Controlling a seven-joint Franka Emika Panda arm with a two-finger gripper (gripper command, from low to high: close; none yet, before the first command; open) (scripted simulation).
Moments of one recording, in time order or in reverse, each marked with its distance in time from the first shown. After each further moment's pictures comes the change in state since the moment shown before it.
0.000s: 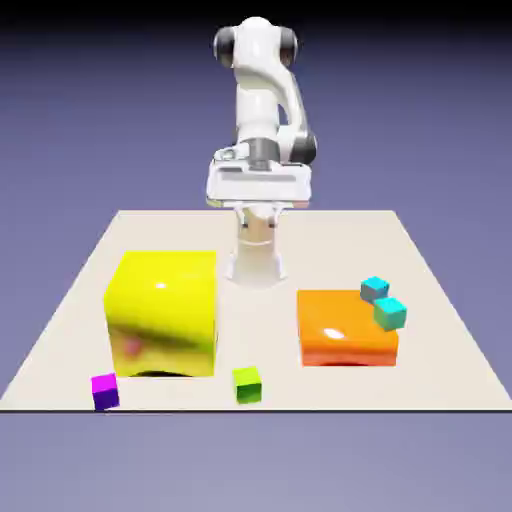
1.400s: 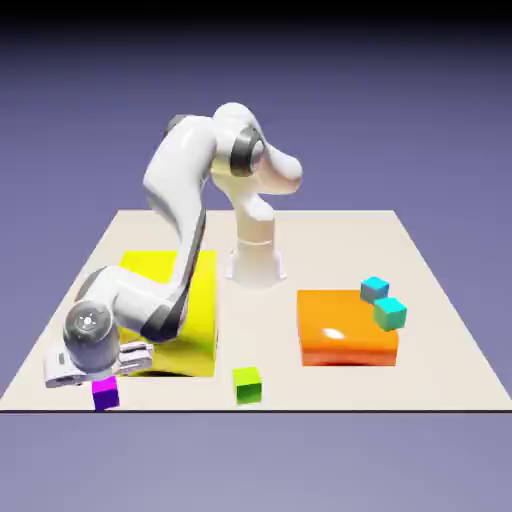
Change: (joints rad) arm -0.294 1.420 -0.175 1.250 -0.265 -1.052 -0.539
